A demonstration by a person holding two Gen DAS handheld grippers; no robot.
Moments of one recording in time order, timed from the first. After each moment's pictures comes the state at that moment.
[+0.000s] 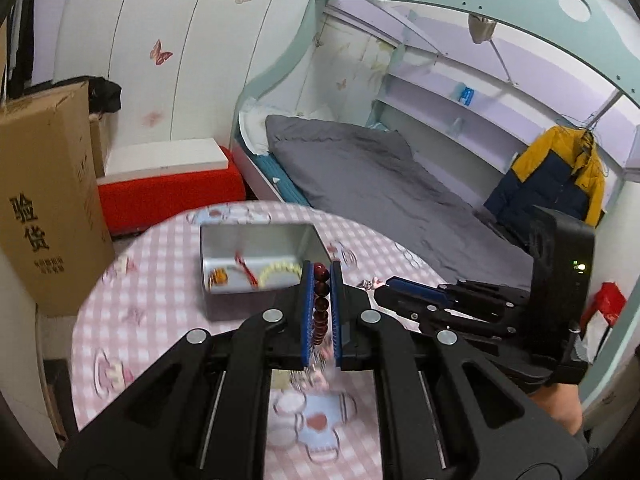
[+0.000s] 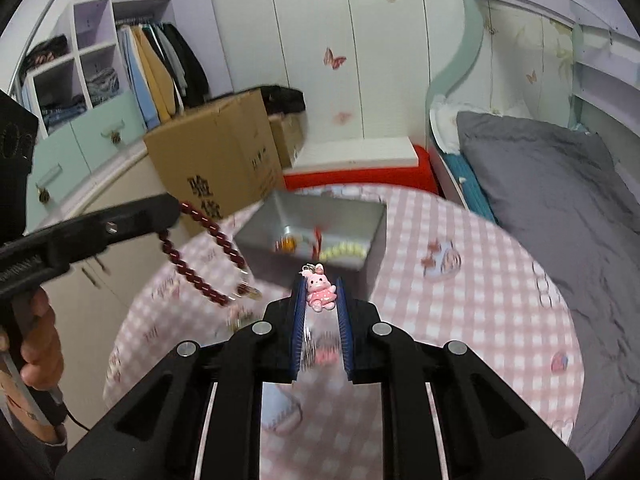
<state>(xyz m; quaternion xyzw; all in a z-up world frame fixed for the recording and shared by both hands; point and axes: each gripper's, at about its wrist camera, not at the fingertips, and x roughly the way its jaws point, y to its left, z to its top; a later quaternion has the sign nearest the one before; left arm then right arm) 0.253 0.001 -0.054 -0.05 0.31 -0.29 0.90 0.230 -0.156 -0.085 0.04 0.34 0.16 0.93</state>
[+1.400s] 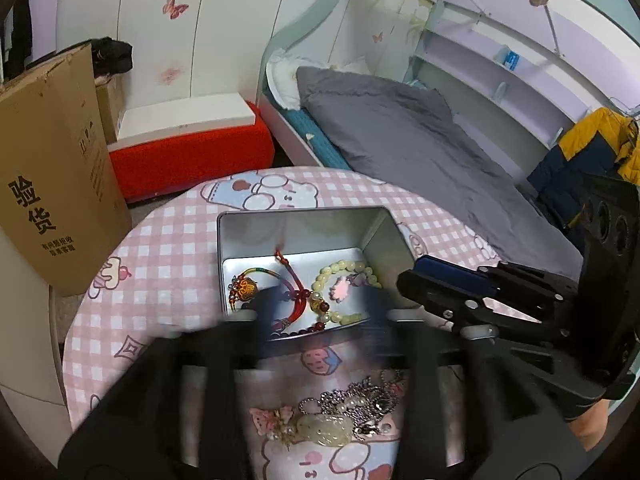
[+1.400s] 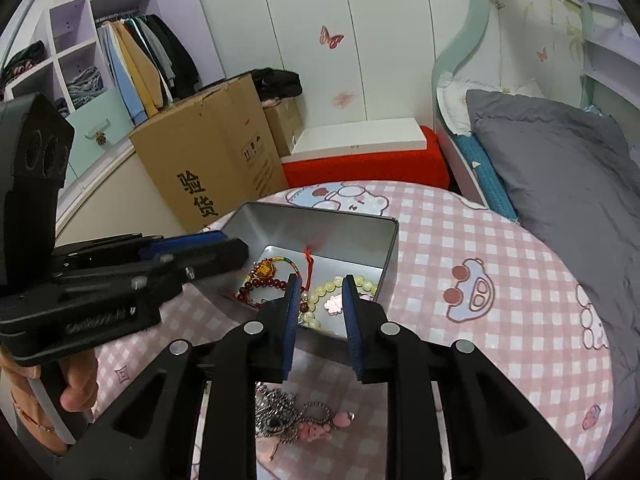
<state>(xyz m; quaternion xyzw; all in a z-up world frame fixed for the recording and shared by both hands) 0.338 -0.010 -0.108 -0.03 0.39 -0.24 0.89 0.296 -0.151 -0.114 0.05 0.37 0.17 0.91</state>
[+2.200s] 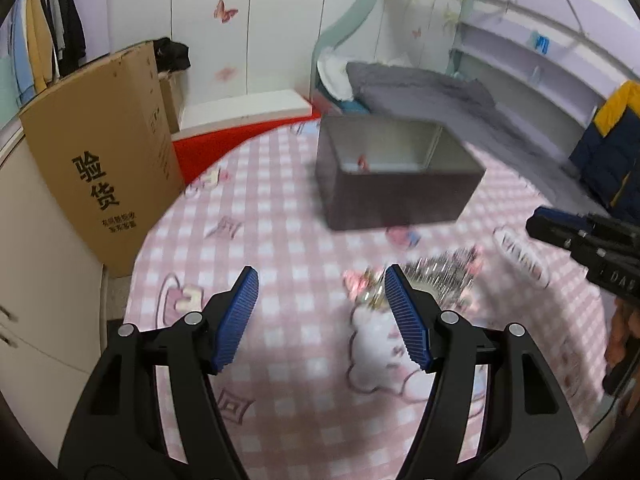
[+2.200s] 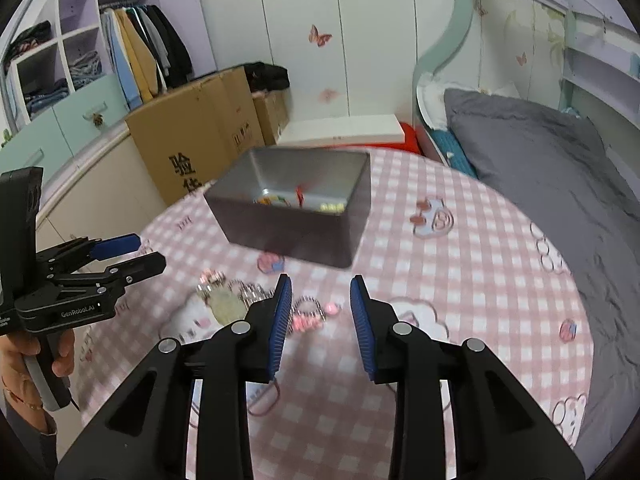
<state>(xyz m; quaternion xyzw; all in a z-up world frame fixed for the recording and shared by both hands) 0.256 0.048 -0.150 0.02 0.40 -0.15 0.91 0.220 -0.161 -0.132 0.03 0.38 0.13 0.92</state>
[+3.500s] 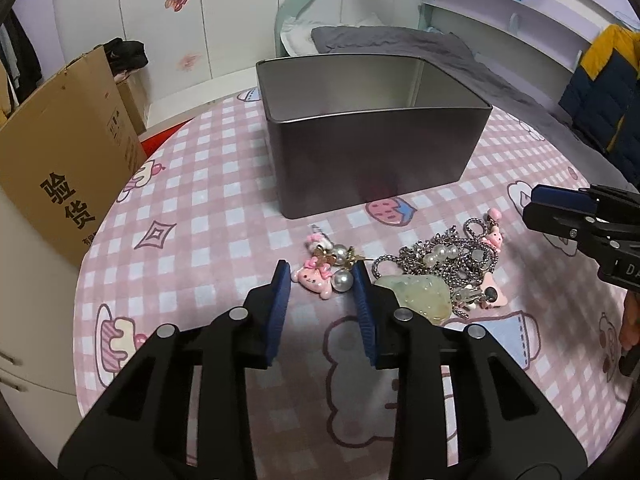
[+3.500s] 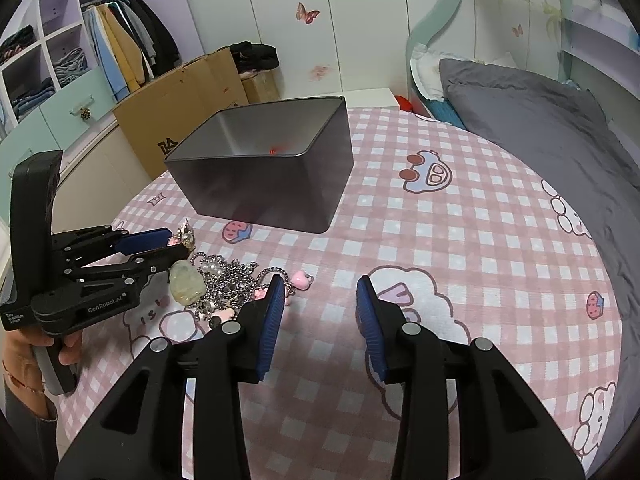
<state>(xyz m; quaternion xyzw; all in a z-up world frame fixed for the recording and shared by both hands) 0.285 0.004 -0.188 0.09 0.42 -0.19 0.88 0.231 -0.176 -0.171 0.04 0.41 0.13 0.90</state>
